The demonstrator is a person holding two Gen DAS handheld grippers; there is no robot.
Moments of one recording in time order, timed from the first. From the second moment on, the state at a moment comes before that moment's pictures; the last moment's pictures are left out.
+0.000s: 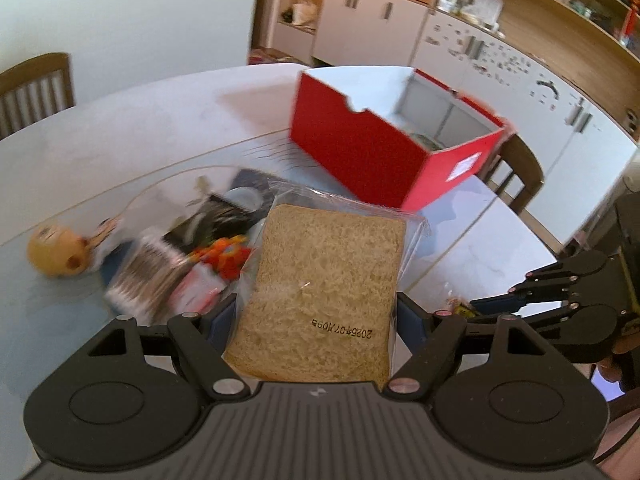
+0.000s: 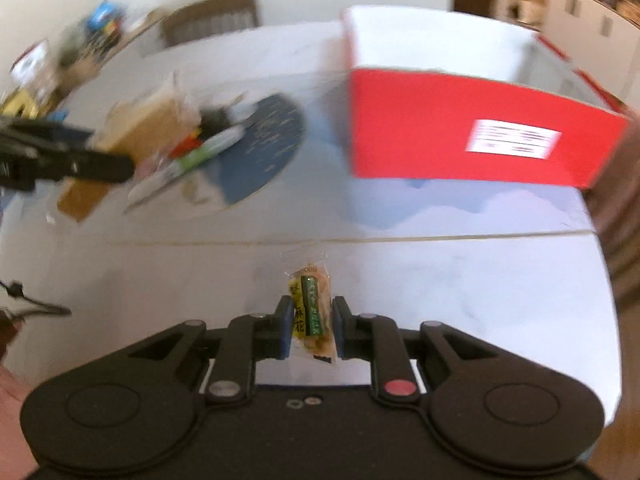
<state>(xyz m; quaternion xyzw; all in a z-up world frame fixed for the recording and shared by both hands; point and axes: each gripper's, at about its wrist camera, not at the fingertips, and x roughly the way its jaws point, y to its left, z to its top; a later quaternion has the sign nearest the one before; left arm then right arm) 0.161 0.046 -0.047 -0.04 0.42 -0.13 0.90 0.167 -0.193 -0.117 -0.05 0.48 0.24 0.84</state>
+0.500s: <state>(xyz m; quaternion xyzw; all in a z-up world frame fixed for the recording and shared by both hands) 0.225 -0.049 0.001 0.00 0.38 -0.23 0.90 0.233 -0.297 -0.029 0.04 0.38 0.15 0.91</state>
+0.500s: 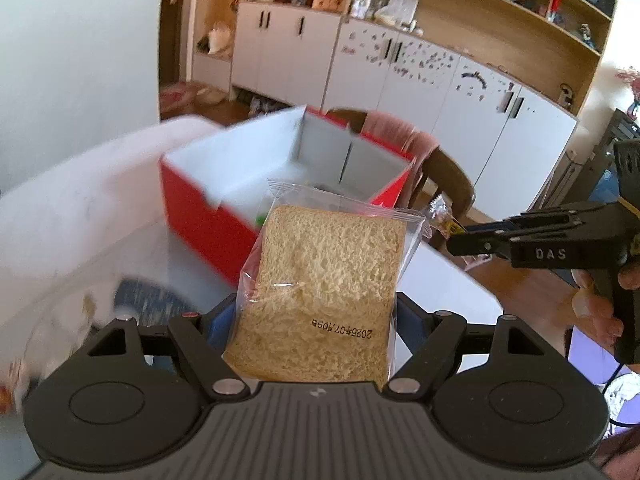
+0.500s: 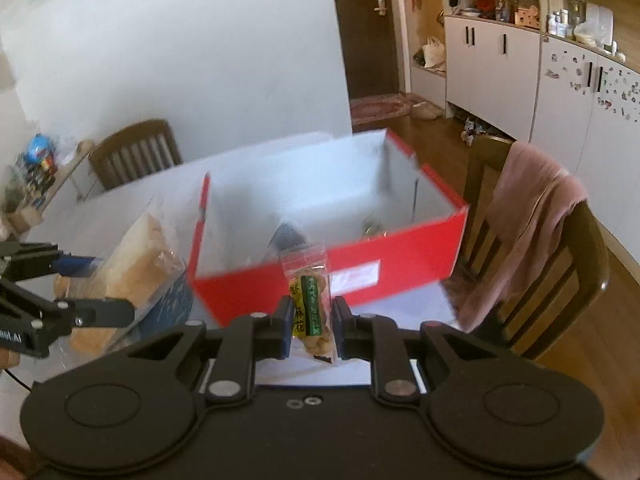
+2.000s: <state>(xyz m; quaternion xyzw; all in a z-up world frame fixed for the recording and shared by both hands) 0.461 -0.141 -0.073 0.09 0.52 -0.08 0.85 0.404 -0.256 -0.123 -0.10 0.51 0.25 0.82</state>
